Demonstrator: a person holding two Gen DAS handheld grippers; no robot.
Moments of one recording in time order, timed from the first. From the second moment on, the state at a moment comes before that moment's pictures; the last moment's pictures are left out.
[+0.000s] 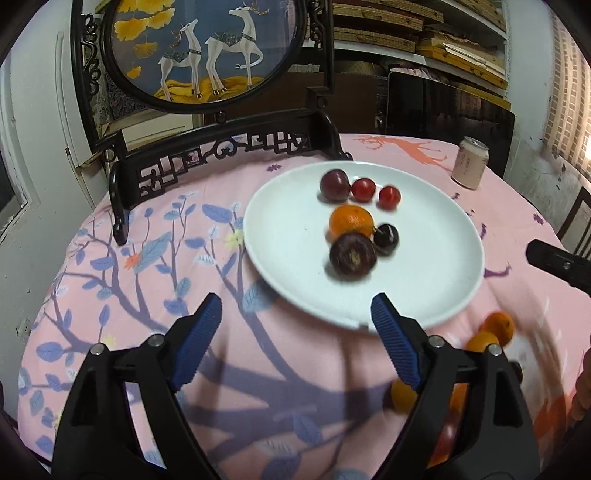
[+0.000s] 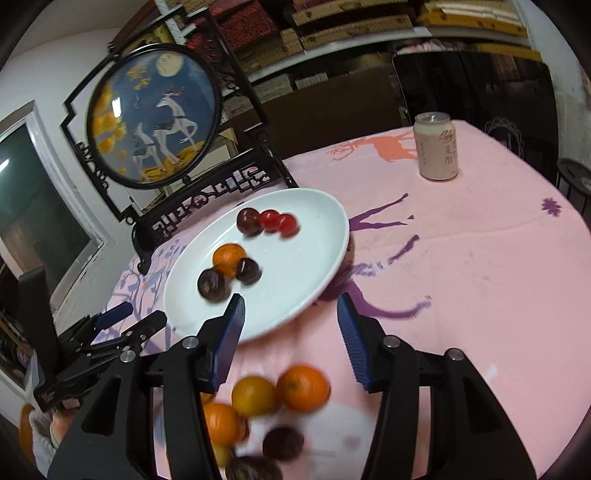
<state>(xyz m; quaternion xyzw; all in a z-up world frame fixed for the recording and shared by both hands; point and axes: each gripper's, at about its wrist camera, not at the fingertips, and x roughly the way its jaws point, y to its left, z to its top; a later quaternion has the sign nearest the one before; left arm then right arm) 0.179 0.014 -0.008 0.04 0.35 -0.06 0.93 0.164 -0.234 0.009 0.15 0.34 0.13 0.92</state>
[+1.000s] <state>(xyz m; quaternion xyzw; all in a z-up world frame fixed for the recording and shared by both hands) 0.149 0.044 -0.016 -0.02 0.39 -0.08 0.92 0.134 -0.254 -0.003 0.17 0.35 0.10 0.91</state>
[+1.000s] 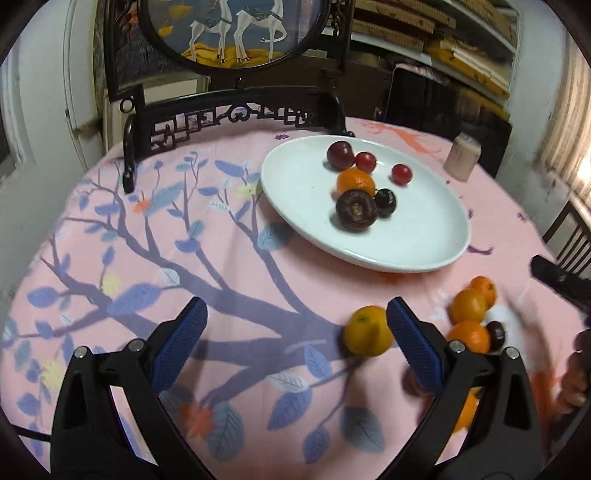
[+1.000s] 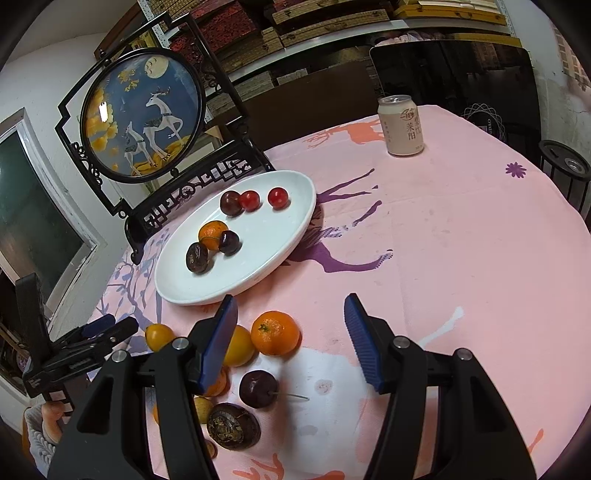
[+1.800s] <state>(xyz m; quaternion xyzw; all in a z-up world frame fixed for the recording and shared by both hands) 0.112 -0.018 -0.046 0.13 0.40 -0.14 0.90 0.148 -0.249 -0.027 0.20 0.41 0.13 0.88</state>
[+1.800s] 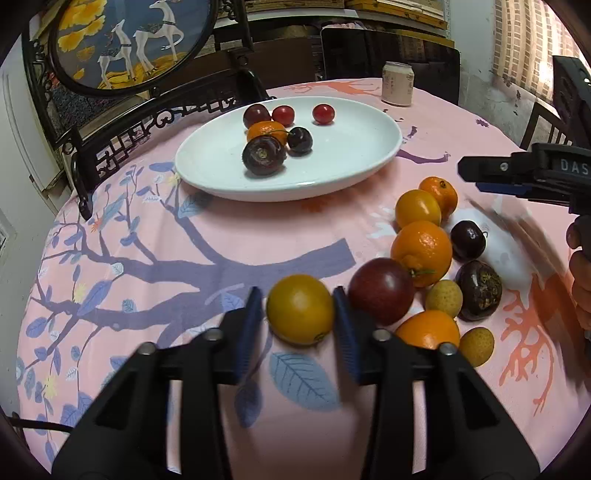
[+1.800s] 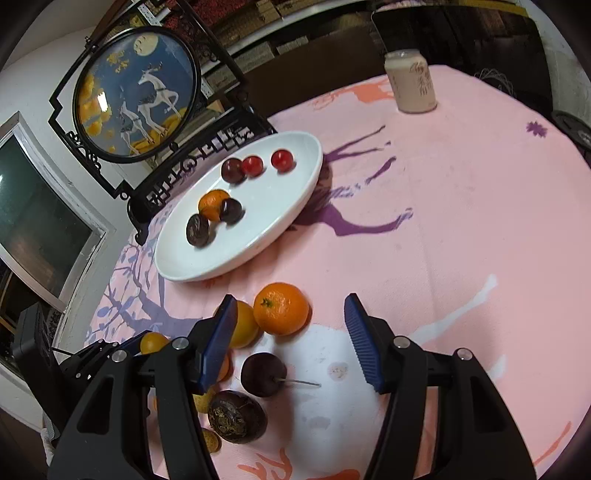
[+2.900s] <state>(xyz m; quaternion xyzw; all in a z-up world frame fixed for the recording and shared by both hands) 0.134 0.007 -0.007 0.08 0.36 -0.11 0.92 0.153 -0.250 -0.005 0.22 0.36 0.14 0.90</state>
